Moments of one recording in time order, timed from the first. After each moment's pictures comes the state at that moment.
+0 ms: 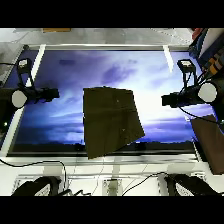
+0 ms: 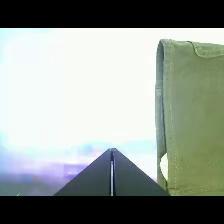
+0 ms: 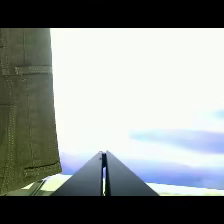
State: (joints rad) left arm -0.10 -1.04 1.12 1.62 -0.93 -1.78; right arm 0.20 -1.05 1.28 -1.65 1.34 1.69
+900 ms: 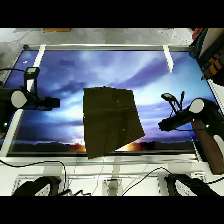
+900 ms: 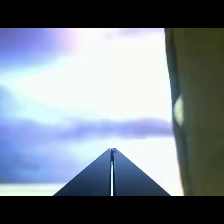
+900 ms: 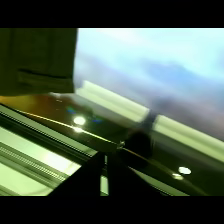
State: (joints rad) left arm -0.10 -1.04 1.11 1.59 -1.16 -1.64; right arm -0.05 -1.09 0.86 -1.25 1.31 1.14
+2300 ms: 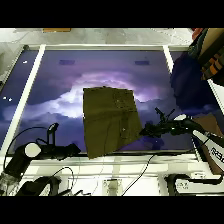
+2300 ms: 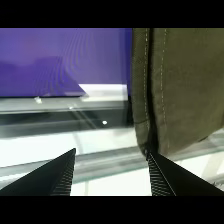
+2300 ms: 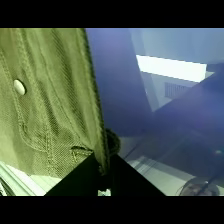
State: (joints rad) left arm -0.10 -0.64 0.28 1.02 -1.05 -1.58; right arm -0.11 -1.46 0.64 -0.63 1.09 0.98
